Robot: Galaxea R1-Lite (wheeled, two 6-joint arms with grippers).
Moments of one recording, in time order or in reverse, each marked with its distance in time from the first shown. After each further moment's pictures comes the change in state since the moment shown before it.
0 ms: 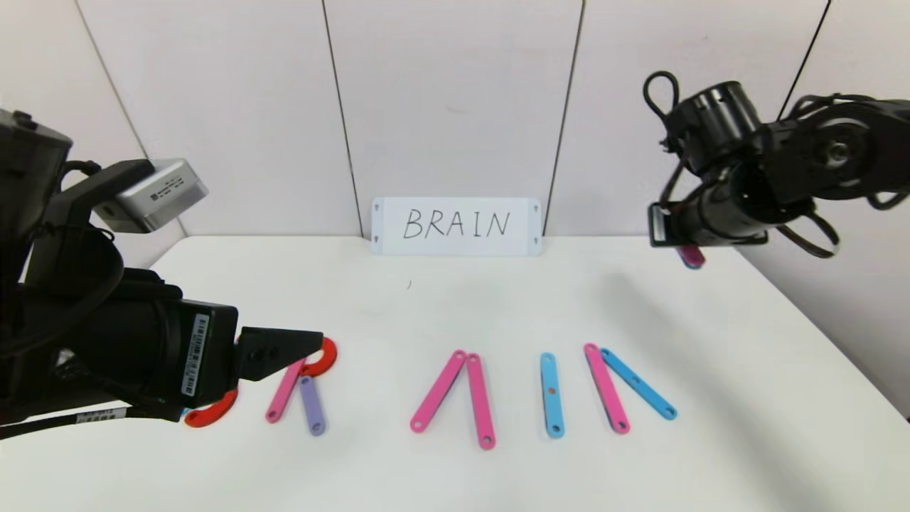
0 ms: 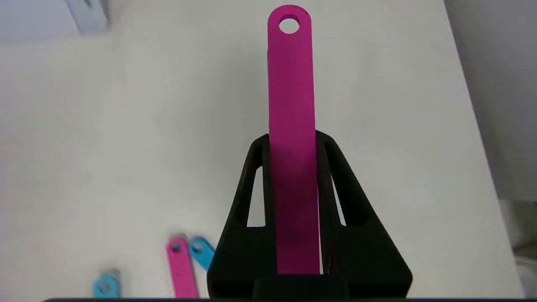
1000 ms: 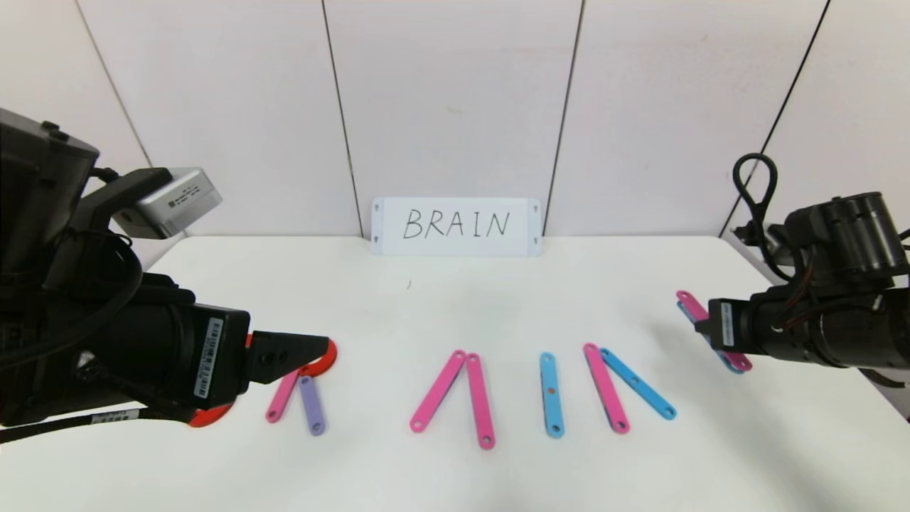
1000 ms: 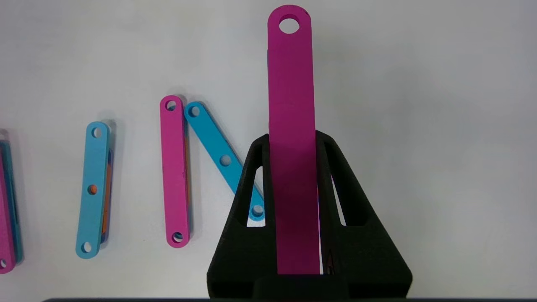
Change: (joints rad) left arm -0.003 0.018 0.004 -0.002 0.001 -0.001; right arm -0.115 -0.326 0.771 -0.479 0.376 -0.028
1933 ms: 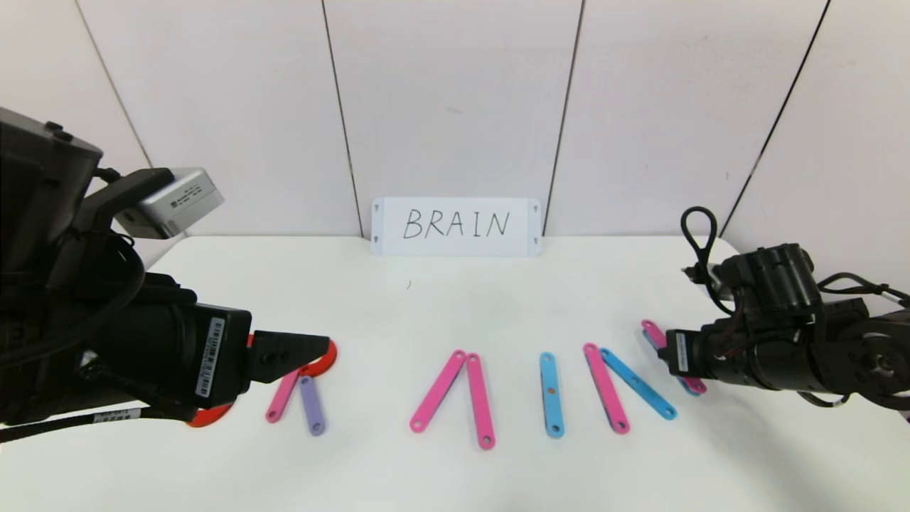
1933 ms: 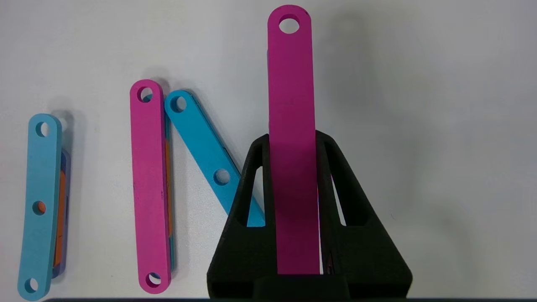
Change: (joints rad) left arm 0.001 0.003 -0.001 0.000 0.000 0.000; right arm 0.004 0.191 0.109 -0.243 0.061 -0.004
